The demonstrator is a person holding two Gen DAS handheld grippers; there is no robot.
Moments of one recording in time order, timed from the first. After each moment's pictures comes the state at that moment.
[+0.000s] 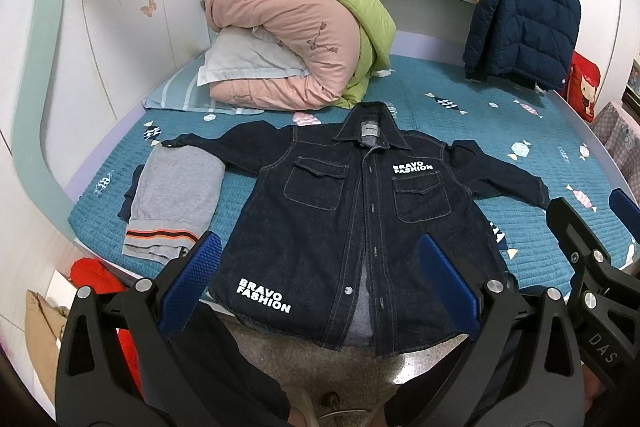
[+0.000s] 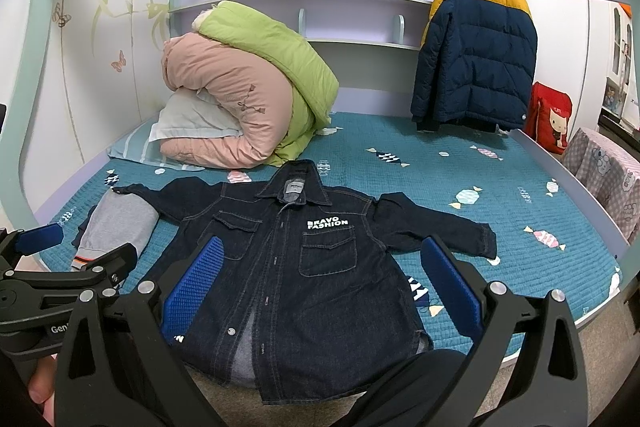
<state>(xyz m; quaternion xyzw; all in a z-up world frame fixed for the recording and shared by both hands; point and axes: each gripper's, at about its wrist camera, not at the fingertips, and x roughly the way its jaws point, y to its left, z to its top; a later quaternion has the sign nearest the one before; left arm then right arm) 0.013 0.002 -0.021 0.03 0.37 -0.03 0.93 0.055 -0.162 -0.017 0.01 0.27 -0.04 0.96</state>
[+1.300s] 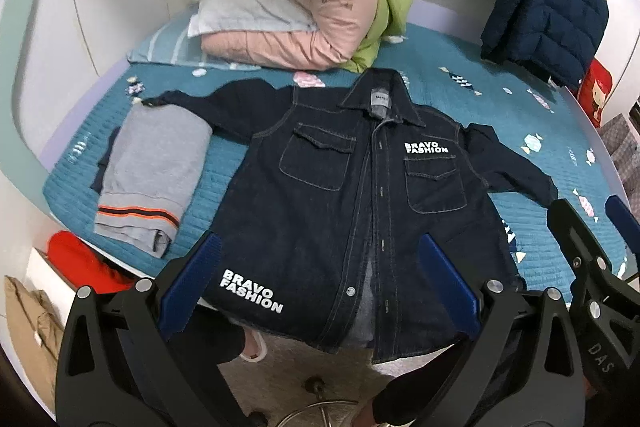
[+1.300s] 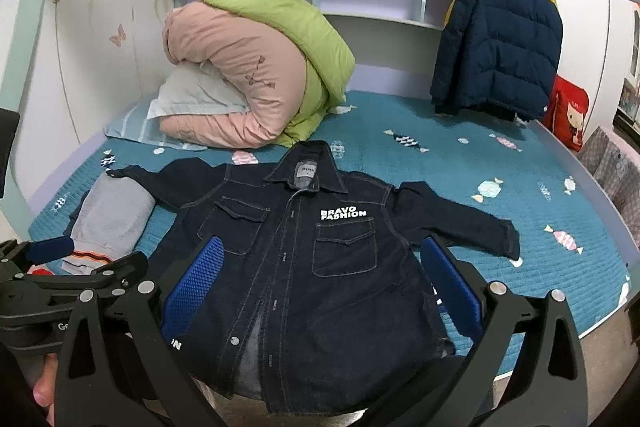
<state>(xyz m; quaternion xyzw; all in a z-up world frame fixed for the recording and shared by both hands) 0.094 0.030 -0.059 -0.03 0.46 -0.04 0.89 0.127 -0.144 -0.046 0.00 0.32 -0.03 0.95</state>
